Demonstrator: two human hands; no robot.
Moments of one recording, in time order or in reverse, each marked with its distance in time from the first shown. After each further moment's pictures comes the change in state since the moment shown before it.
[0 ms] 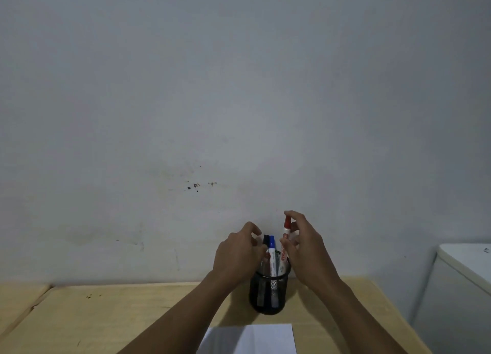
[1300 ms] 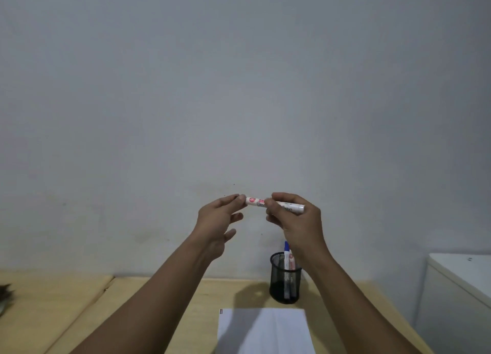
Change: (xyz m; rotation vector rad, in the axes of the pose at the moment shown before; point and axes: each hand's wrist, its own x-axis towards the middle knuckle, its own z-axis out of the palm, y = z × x) left_hand -0.082 0.043 -0.171 -1.086 0.143 -0.362; right_hand -0.064 -0.168 -0.036 0.875 0.082 -0.020
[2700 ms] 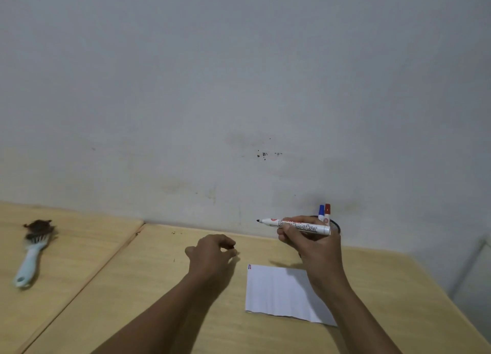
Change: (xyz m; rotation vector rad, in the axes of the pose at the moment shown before) left_hand 0.026 -0.175 -0.129 1.006 0.202 0.121; right_hand -0.057 0.107 0.002 0.042 0.001 0.128
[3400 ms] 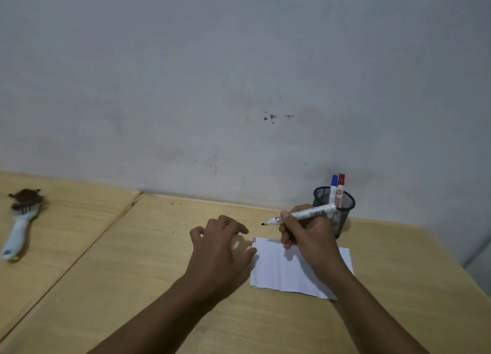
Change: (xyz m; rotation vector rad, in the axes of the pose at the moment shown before) left_hand -0.053 0.000 0.001 0.236 0.041 0.371; right_hand 0.006 0.054 -0.007 -0.208 -0.163 0.172
